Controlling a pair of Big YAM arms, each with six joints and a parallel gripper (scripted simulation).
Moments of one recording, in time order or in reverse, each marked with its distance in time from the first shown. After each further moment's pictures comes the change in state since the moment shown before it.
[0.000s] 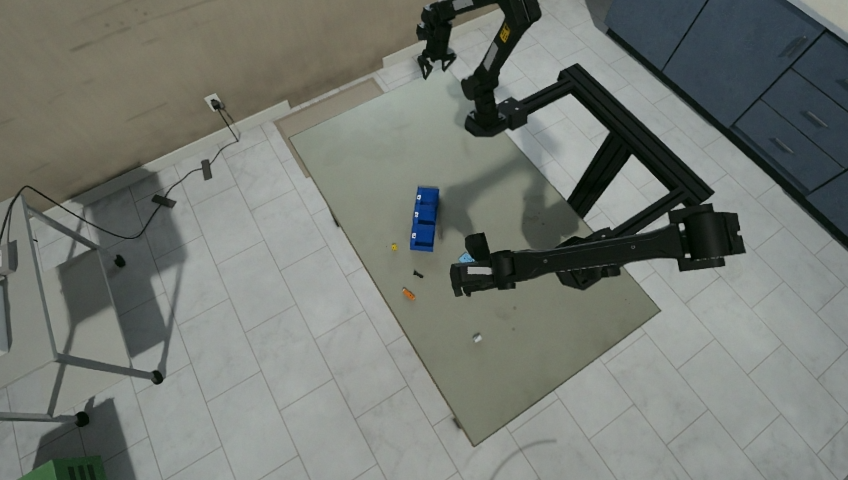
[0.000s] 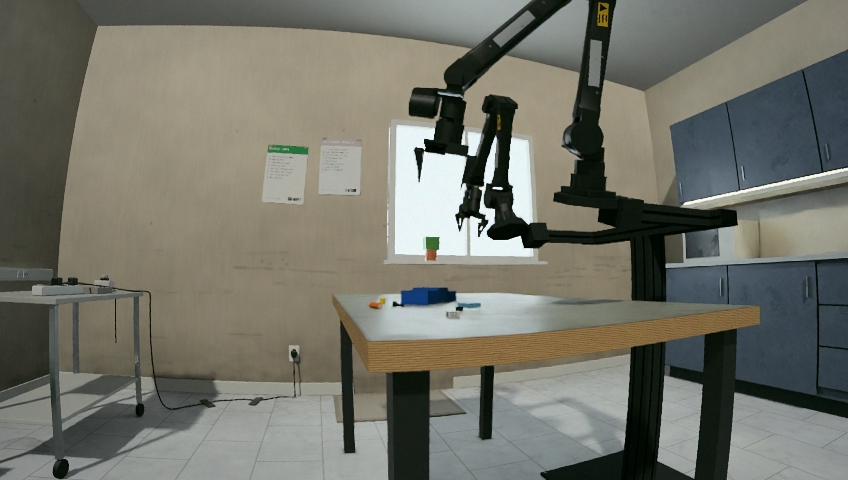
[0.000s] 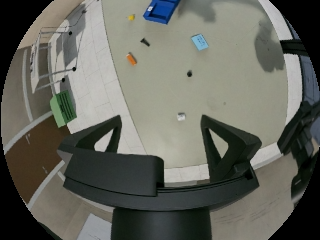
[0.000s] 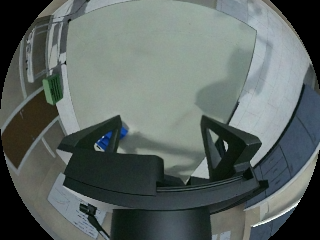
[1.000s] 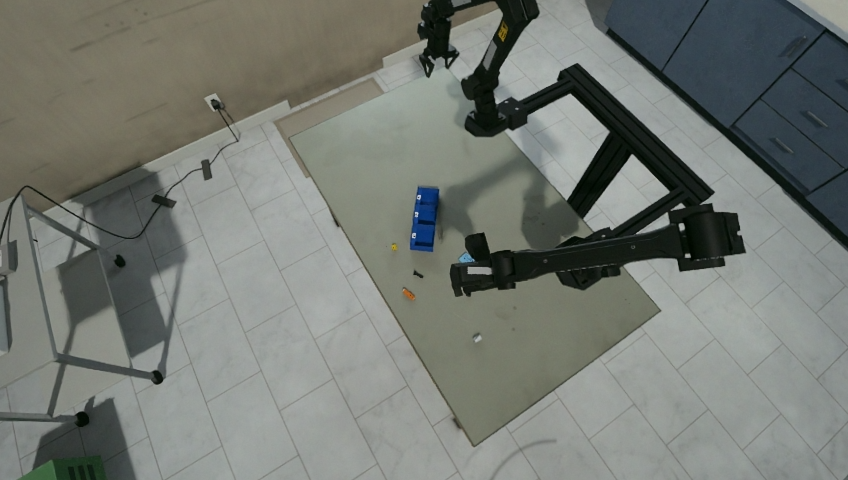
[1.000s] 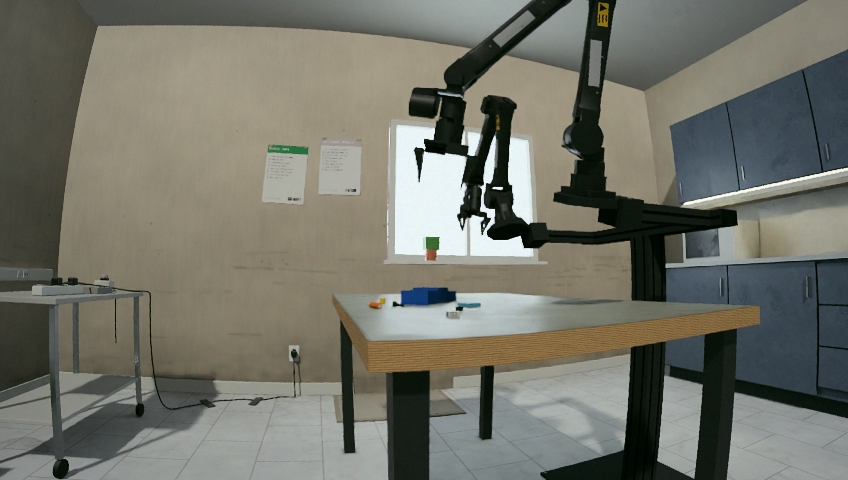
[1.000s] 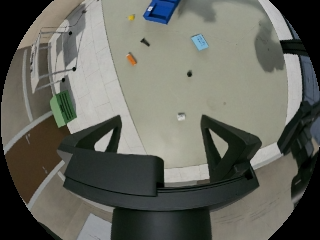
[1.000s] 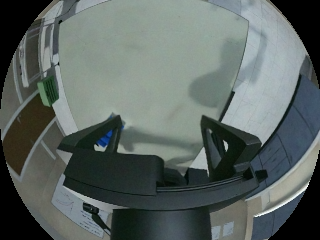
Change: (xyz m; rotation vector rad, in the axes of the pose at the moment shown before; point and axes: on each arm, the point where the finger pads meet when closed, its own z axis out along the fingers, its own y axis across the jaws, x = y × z) left arm 0.000 0.000 0.000 0.000 0.000 0.000; right arm 0.004 -0.011 -0.007 0.051 0.059 0.030
